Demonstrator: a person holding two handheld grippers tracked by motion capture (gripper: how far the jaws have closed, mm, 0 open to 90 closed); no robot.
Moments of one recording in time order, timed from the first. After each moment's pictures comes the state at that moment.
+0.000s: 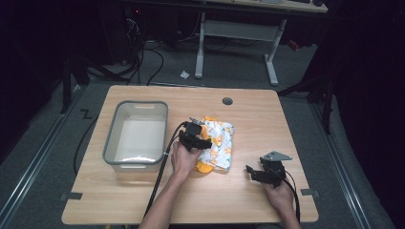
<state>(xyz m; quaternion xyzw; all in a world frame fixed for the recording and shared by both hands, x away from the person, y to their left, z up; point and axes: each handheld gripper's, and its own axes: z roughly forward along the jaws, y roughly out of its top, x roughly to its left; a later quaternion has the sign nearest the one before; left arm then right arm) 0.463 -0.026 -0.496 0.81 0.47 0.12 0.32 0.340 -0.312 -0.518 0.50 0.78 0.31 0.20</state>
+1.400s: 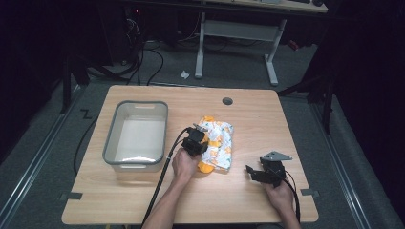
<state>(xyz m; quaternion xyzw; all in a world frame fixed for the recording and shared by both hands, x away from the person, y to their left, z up) 0.452 -0.032 -0.509 0.83 0.45 0.11 0.33 0.340 -0.312 -0.518 0.50 0.78 0.31 0.20</state>
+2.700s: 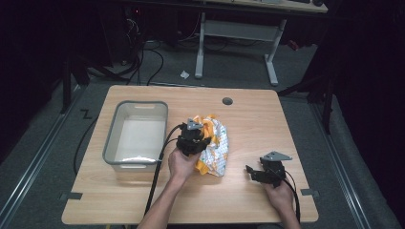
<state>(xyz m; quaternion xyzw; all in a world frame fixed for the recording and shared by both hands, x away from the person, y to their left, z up) 0.417 -0.006 -0.441 0.79 0.41 0.07 0.45 0.340 -0.312 -0.518 0.50 0.78 0.31 0.20</state>
